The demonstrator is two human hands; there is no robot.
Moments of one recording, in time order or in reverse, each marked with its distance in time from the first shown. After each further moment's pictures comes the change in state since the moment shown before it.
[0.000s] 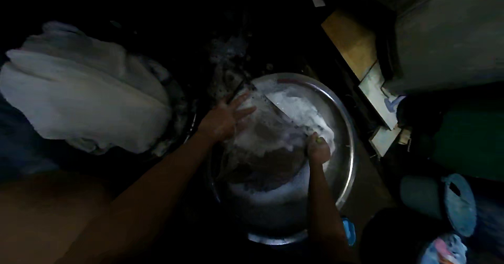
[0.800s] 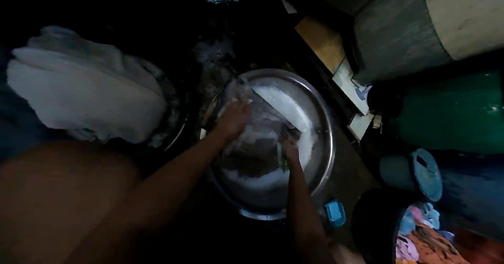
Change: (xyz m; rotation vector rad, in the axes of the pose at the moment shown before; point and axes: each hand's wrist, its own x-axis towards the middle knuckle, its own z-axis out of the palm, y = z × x) left_hand -0.013 0.078 -0.003 -0.082 -0.046 -0.021; right_hand -0.061 0.039 0.022 0.598 -0.300 0.071
